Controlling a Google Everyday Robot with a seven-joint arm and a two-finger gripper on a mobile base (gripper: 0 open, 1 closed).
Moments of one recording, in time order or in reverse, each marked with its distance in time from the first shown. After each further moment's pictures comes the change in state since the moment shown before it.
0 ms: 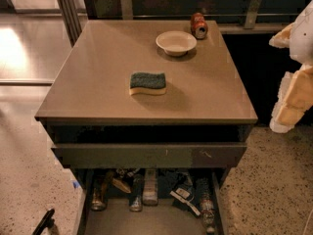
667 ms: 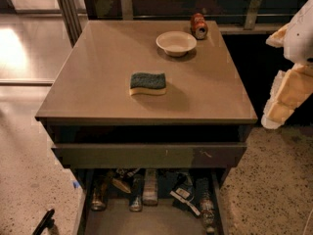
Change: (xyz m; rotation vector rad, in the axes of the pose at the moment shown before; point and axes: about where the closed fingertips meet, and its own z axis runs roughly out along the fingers) arm -0.009 -0.009 0.010 0.013 -0.028 0.017
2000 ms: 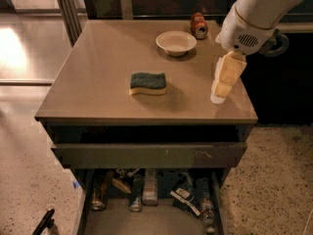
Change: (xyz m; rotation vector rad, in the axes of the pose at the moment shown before) arm -0.066 -0.063 0.079 -0.077 -0.031 -0.048
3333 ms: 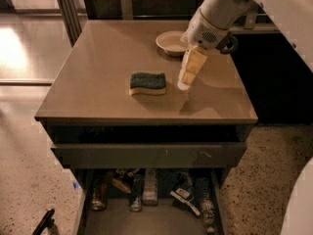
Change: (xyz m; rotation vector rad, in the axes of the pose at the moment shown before) arm -0.072 -0.056 0.067 -0.091 -0.190 -0.076
